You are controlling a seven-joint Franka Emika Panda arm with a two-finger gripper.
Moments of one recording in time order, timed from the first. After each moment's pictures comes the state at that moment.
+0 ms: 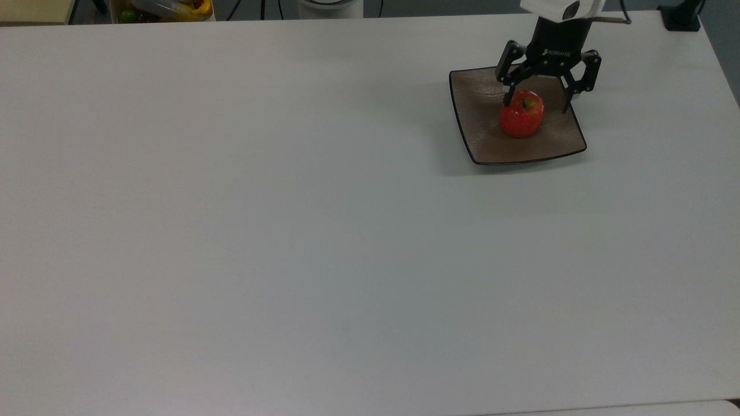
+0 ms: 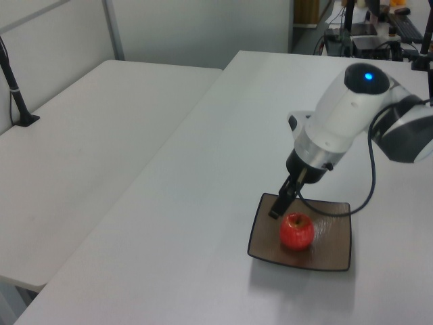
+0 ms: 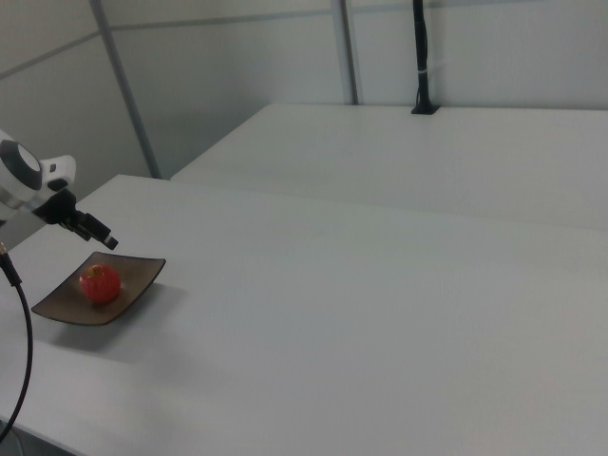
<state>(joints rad) 0.28 0.26 0.51 -1.88 -0.62 2.30 1.14</state>
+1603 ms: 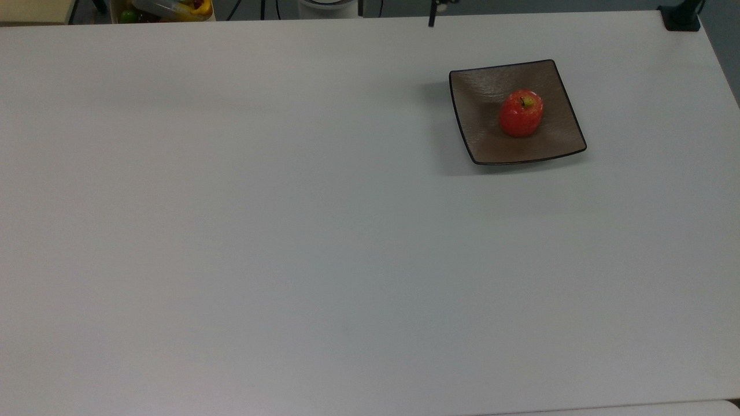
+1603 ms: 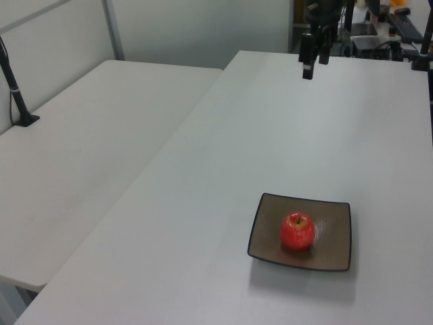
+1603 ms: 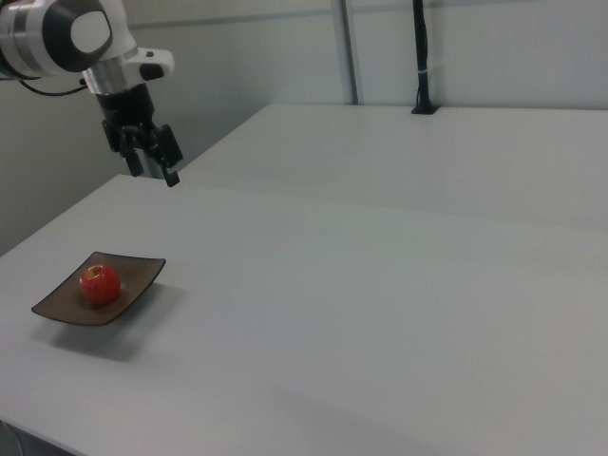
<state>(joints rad) 0.18 0.01 0.13 -1.59 -0.01 1.65 0.34</state>
